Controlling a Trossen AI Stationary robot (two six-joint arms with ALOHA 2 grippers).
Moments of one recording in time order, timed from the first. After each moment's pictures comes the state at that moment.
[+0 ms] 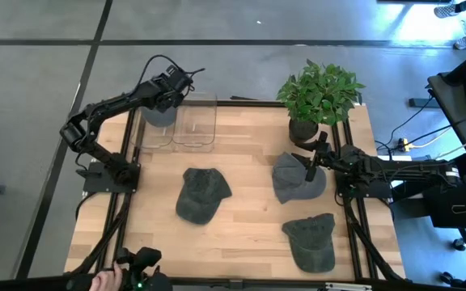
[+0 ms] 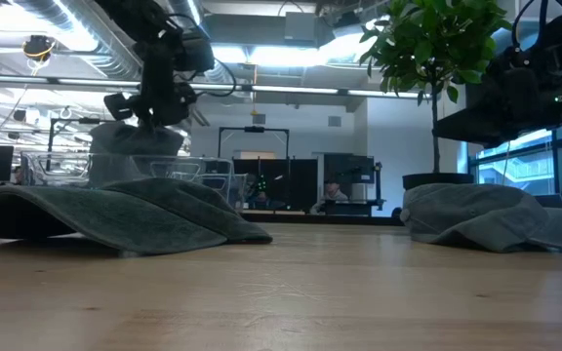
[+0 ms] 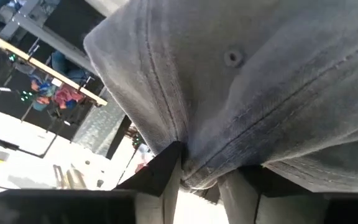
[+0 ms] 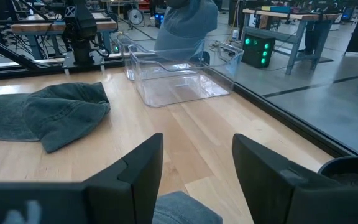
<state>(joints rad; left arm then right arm) 0.78 1.49 1.15 -0.71 -0.99 1.59 -0.13 0.34 0.01 0.20 0.27 0.02</state>
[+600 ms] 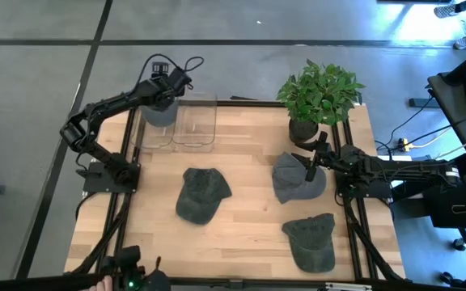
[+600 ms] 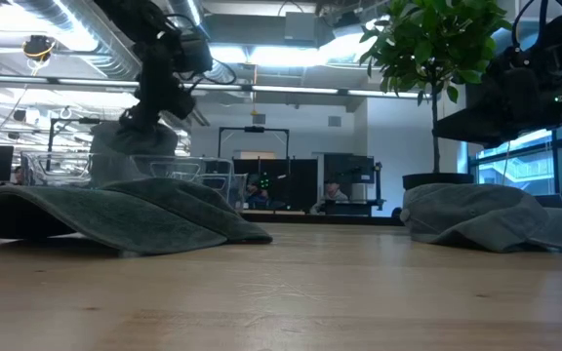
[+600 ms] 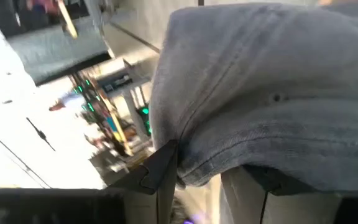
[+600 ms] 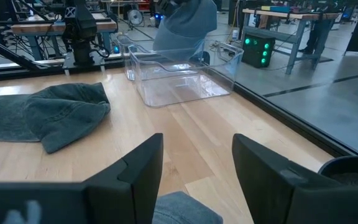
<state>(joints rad) 0.80 1.49 1.15 -0.71 -0.97 0.90 -0.13 0.34 0.01 0.20 0.27 0.02</state>
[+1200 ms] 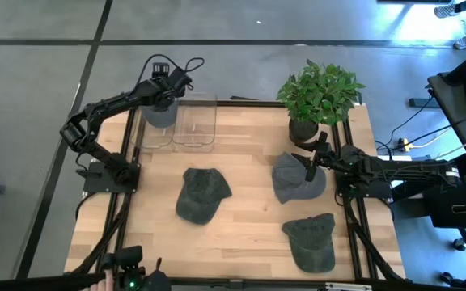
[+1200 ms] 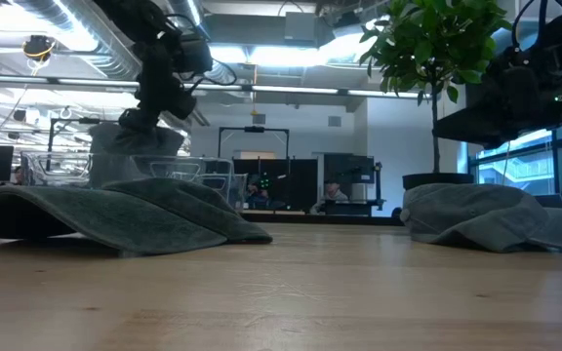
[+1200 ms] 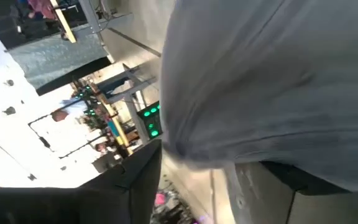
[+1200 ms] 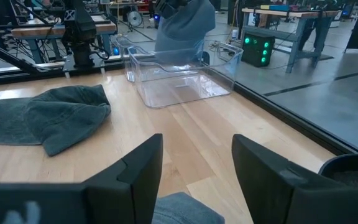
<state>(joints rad) 0.80 1.49 1.15 -0.71 -0.97 0.96 -0.13 0.34 0.01 0.20 0.27 0.04</state>
